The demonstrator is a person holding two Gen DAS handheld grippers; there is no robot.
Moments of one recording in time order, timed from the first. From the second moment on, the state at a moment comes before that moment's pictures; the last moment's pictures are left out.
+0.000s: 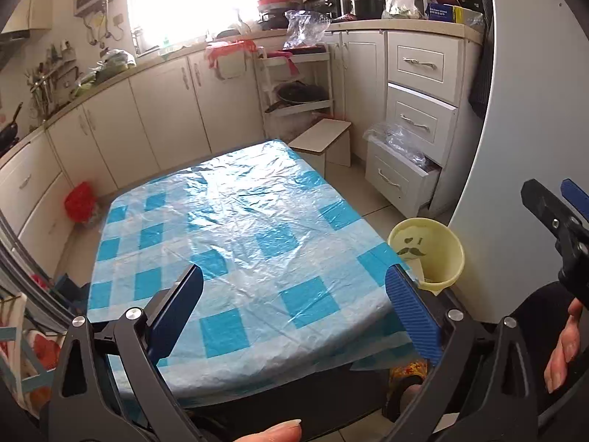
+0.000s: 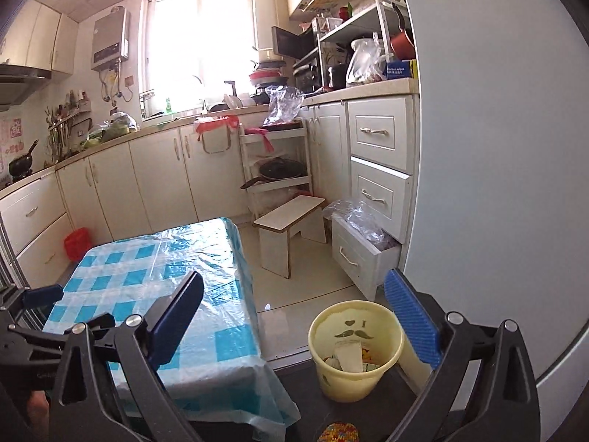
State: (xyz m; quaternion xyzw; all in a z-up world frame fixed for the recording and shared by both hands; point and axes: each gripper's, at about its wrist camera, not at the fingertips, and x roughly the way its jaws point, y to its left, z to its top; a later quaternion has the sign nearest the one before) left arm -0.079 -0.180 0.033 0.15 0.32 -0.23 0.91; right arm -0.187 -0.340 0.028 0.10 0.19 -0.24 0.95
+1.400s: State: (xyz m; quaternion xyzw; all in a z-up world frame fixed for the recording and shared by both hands) left arm -0.142 -0.114 0.076 0.12 0.27 -0.21 0.93; right arm -0.225 -0.282 0.056 0.08 0.20 -0.25 0.95
